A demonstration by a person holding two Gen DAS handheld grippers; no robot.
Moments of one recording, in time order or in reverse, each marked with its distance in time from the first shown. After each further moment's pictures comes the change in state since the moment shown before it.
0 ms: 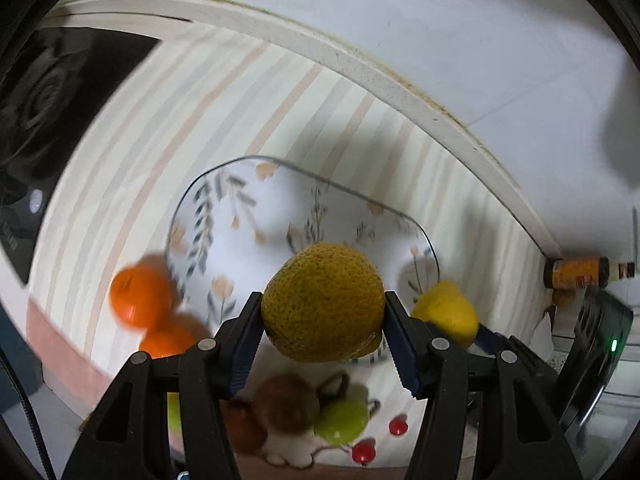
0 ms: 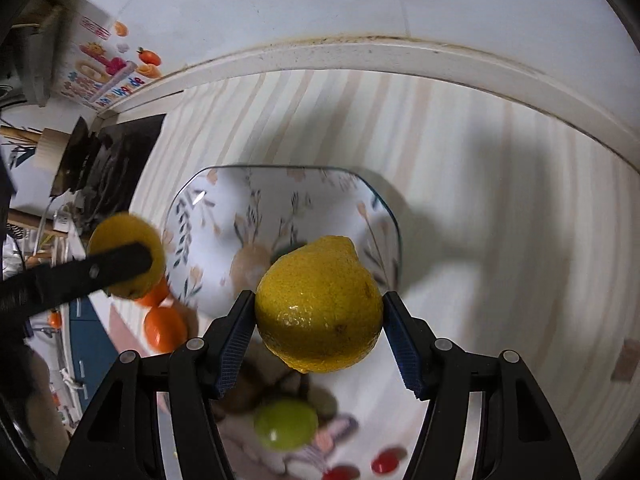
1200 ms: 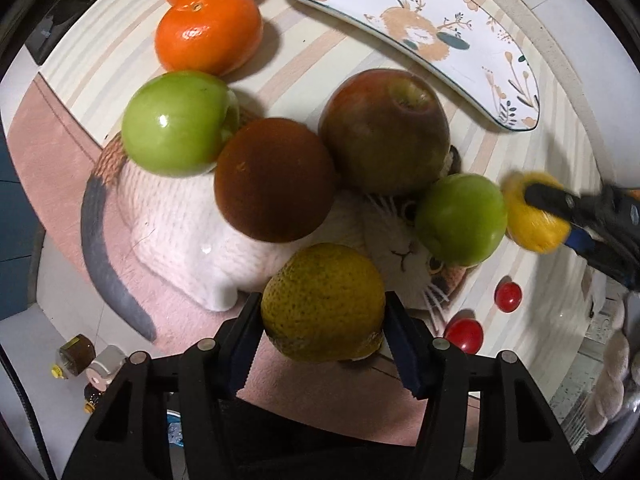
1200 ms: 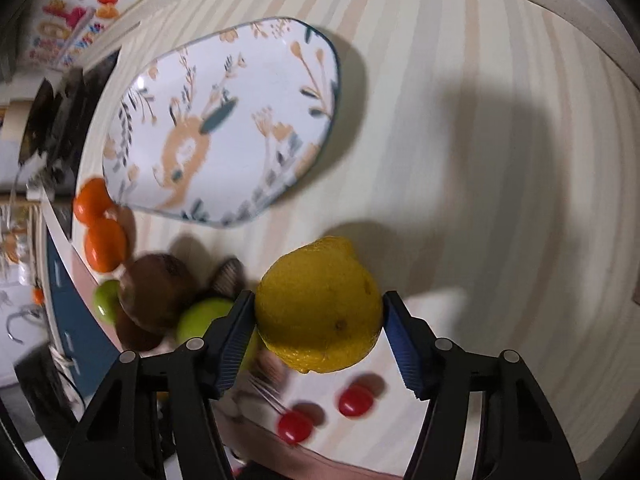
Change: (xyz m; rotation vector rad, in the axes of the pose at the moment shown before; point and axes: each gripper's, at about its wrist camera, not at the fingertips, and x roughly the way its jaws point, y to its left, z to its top) left arm 0.084 0.026 -0.221 -0.166 0.080 0.099; right arm 0.029 -0.031 -0.107 0.040 0.218 -0.075
